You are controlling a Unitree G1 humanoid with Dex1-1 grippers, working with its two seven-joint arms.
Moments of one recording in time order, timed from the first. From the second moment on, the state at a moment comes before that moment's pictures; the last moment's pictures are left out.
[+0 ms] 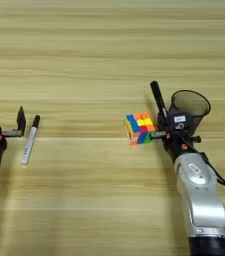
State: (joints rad) left arm 0.05 0.02 0.03 -0.03 0.04 -0.09 0.04; right arm 0.00 -0.23 -0.11 -0.09 0.06 0.18 0.16
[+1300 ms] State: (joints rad) left arm 0.06 0.01 0.03 -0.04 0.04 -0.09 0.04; right arm -0.04 -0.24 -0.10 0.03 0.08 0.30 0.23
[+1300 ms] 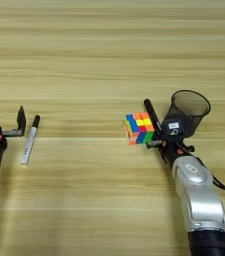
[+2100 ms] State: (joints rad) left arm 0.06 0.01 0.03 -0.04 0.04 -0.09 0.04; right arm -0.05 -0.24 -0.11 0.04 0.08 0.30 0.23
